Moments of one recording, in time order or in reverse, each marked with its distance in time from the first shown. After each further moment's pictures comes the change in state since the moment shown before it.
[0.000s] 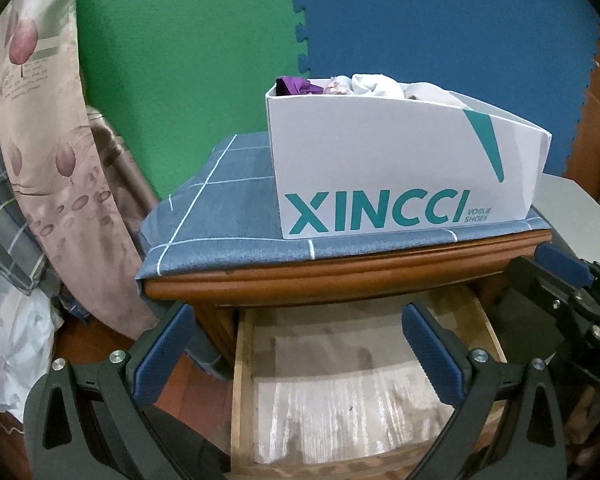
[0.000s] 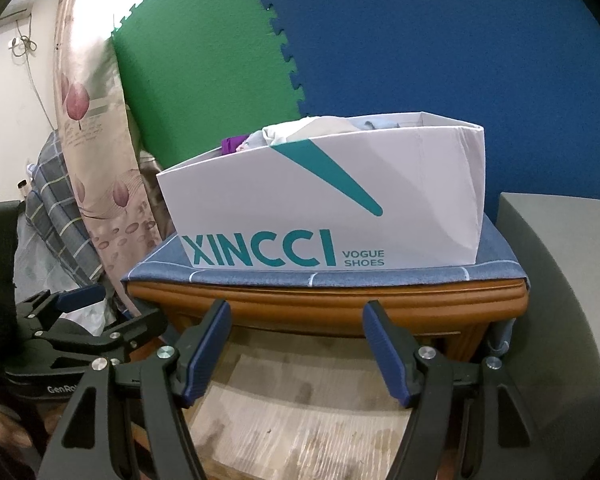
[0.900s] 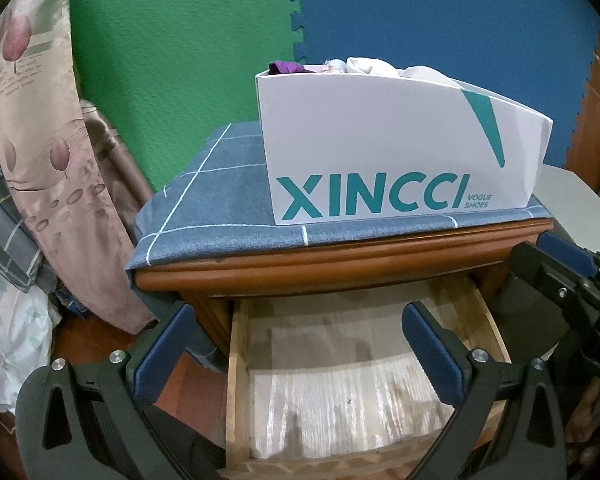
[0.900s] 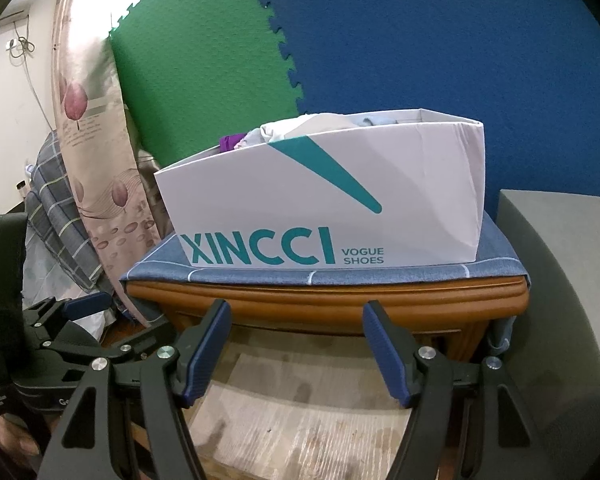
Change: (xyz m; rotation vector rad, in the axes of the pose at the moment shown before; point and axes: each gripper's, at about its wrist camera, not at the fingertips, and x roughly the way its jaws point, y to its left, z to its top) left arm 0.007 -0.003 -0.003 0.001 0.033 -0.006; right arm 0.003 -0.001 0.000 0.010 0.009 0.002
